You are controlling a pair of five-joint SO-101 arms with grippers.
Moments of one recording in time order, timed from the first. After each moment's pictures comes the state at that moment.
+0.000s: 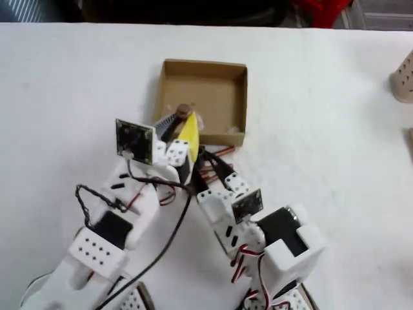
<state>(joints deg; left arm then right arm) 24.6 -60.0 72.2 0.7 24.2 -33.0 11.3 94.2 -97.1 2.4</state>
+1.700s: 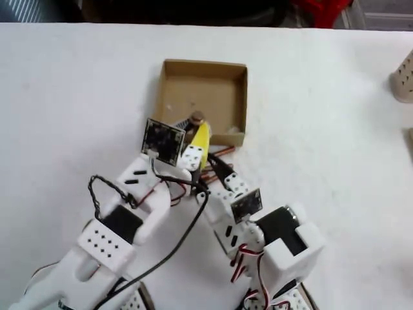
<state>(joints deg) 28.5 -53.8 68.2 6.9 37.6 -33.1 11.5 94.2 -97.1 2.5</state>
